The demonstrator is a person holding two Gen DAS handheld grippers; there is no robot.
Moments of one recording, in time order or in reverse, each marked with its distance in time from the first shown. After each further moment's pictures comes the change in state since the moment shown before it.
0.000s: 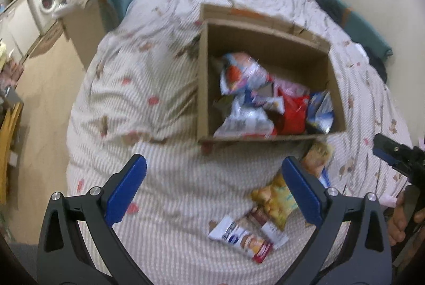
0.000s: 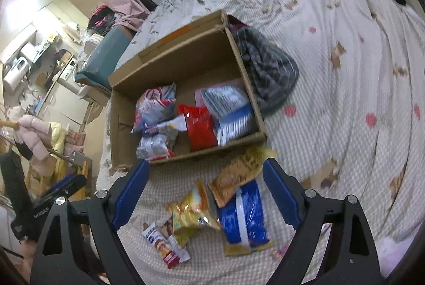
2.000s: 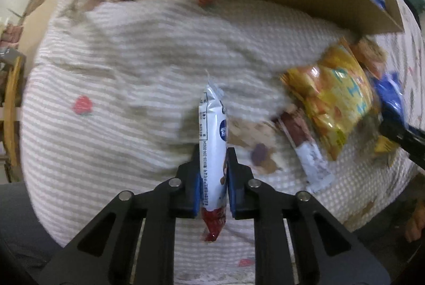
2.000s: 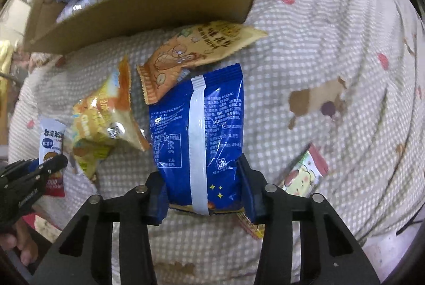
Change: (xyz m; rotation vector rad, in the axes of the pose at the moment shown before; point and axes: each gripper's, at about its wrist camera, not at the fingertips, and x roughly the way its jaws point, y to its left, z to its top) left arm 0.096 -0.025 -0.097 -0.024 0.421 0.122; right arm 0.079 -0.012 -0.062 -0.173 0.419 -0.307
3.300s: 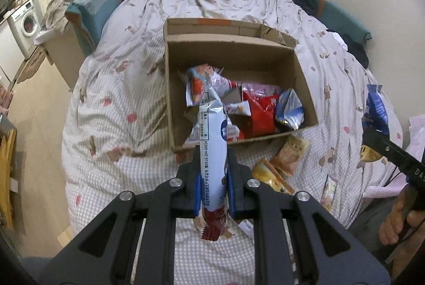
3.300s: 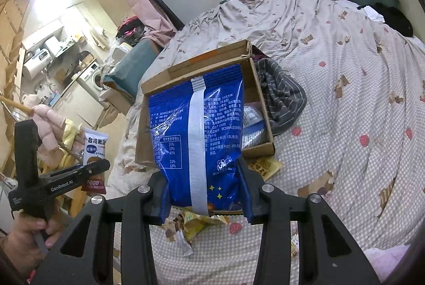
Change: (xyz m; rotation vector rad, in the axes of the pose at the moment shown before) left arm -0.159 -0.001 0.054 0.170 -0.466 -0.160; right arm -0.142 -0.011 -0.008 0.036 -0.601 0.309
